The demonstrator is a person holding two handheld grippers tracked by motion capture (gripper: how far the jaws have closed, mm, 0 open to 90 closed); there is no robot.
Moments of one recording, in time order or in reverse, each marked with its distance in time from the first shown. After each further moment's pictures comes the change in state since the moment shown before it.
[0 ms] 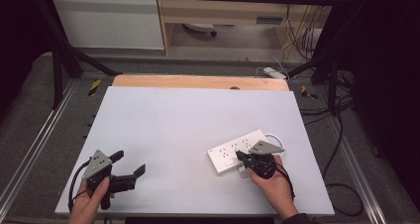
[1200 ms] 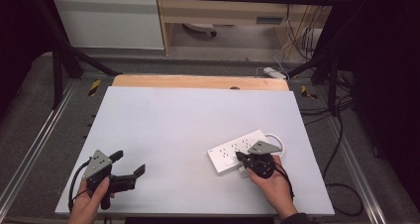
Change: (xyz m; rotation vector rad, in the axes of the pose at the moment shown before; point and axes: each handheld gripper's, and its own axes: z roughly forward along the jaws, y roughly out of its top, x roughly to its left) left arm 0.000 0.000 0.000 0.000 0.006 -0.001; right arm -0.002 -0.003 0.005 0.023 -0.001 0.001
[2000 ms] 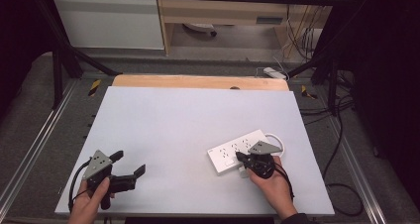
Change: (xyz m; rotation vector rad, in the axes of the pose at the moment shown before) left arm 0.000 0.000 0.000 0.000 -0.001 0.002; right arm 0.000 -0.002 0.000 -0.009 0.006 0.011
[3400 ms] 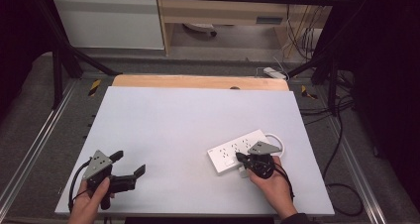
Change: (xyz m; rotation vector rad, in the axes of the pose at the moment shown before) left arm 0.000 0.000 0.000 -0.001 -0.003 0.000; right arm 0.000 -0.001 0.001 0.012 0.005 -0.010
